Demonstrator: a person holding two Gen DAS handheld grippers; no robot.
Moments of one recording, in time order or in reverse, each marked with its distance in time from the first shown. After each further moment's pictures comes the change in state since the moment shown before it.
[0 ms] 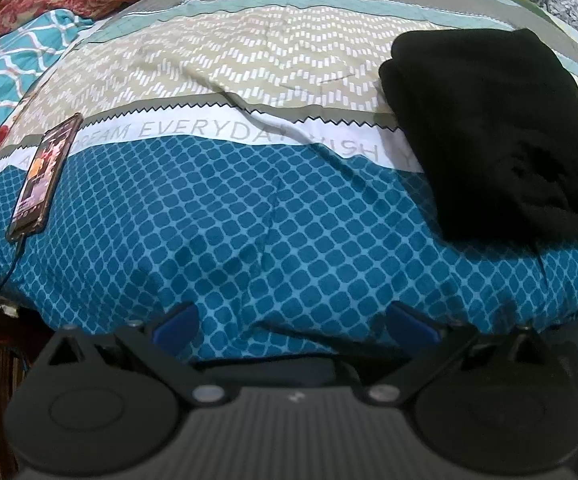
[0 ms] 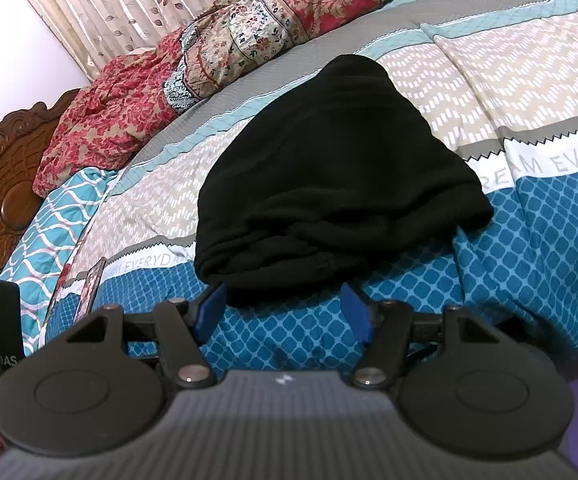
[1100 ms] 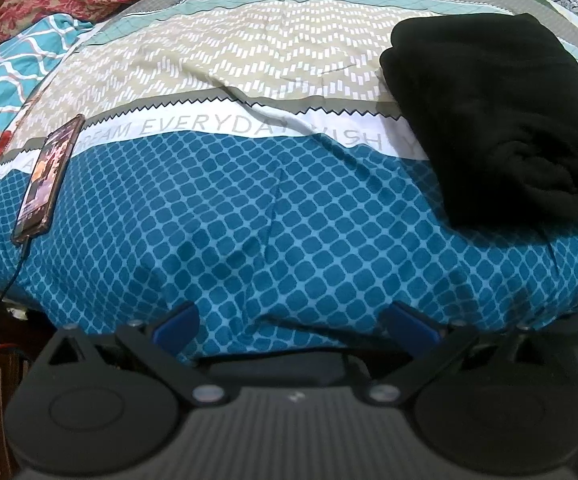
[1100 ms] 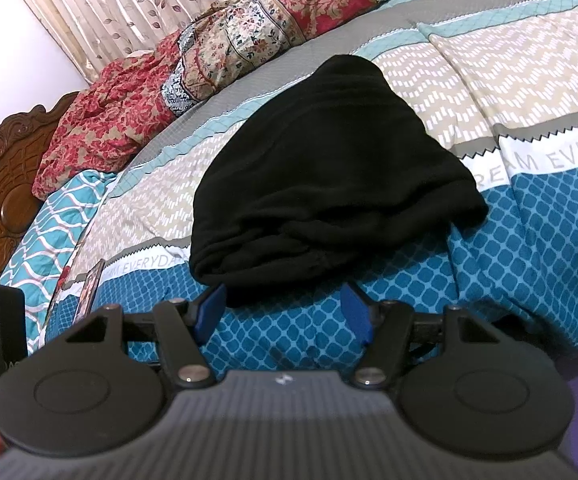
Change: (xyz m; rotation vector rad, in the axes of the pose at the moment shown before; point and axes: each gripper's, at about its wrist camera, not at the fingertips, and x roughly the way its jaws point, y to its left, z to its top) left arm 0.002 -0.001 -0.004 0.025 0.013 0.030; right arm -0.001 -0.007 0.000 -0.001 -0.008 0.002
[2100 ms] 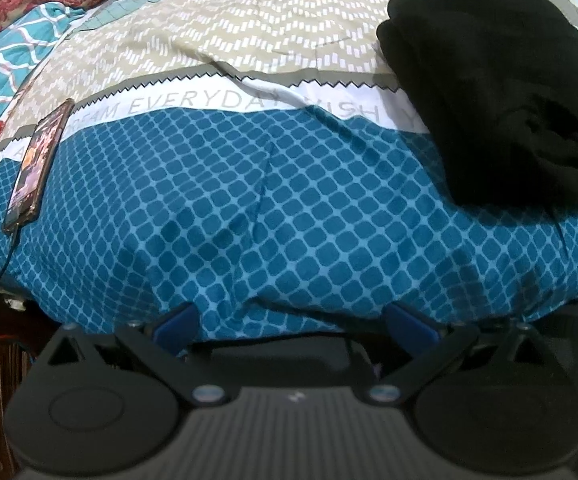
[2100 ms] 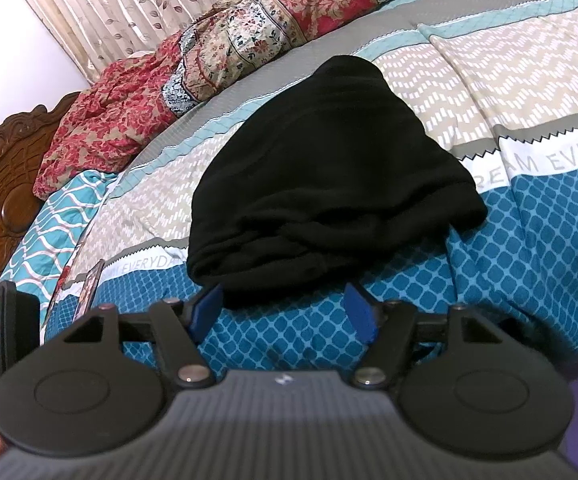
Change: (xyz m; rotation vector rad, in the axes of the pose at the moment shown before) left arm 0.013 -0.010 -0.004 0.010 0.063 0.006; right arm 0.003 0.000 -0.002 0.004 0.000 0.002
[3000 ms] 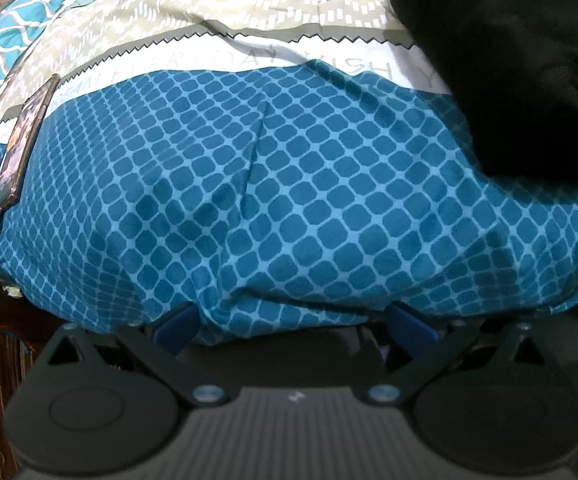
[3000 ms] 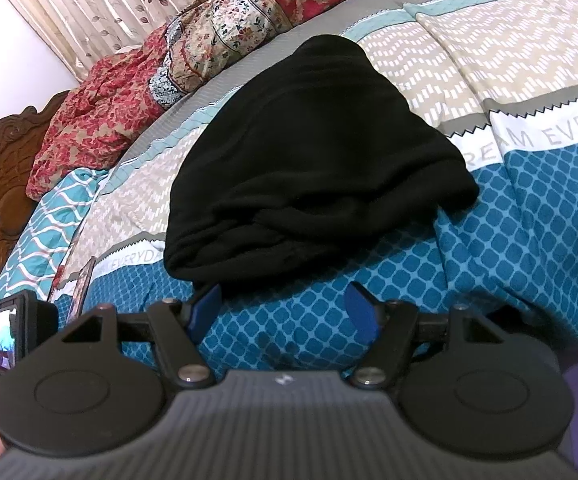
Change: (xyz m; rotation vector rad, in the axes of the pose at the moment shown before) left arm 0.028 -0.004 -0.002 0.005 0.079 0.020; right arm 0.008 -0.014 -0.003 0.041 0.037 -0.011
